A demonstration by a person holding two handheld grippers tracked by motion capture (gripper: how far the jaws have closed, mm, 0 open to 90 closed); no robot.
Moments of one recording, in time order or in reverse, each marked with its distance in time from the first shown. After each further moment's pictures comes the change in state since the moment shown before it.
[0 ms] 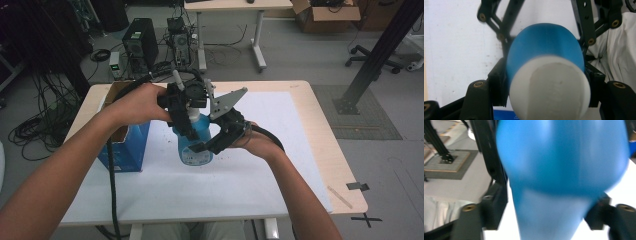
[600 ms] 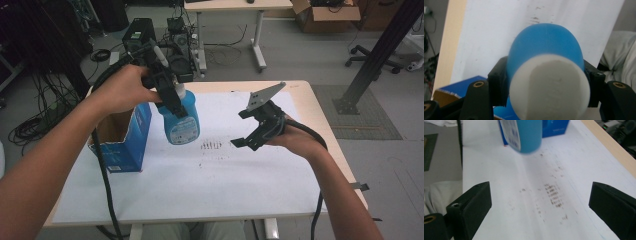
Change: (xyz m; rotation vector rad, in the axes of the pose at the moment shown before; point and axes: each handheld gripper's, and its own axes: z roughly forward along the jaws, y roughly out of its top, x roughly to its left) left arm 0.017 -0.016 -0.040 0.016 0.149 -0.245; right arm -0.004 -0.034 -0.080 0.212 -0.253 0.171
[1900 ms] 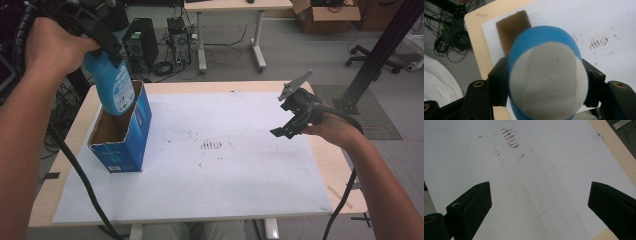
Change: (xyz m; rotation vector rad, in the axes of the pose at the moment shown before) left arm 0.080 -0.091 -0.094 0.019 0.260 -0.899; right arm -0.041 -0.032 -0.061 0.300 -0.201 0.072
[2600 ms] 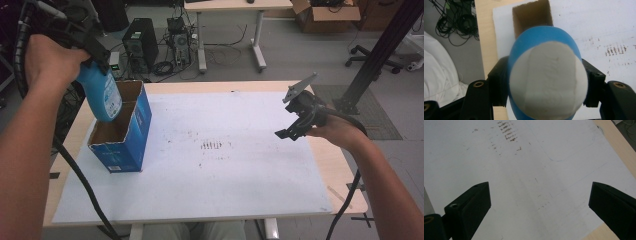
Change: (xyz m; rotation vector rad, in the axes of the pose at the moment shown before) left arm 0.026 -0.014 0.030 0.030 0.041 -0.156; right arm -0.005 -0.013 0.001 0.016 -0.006 0.013
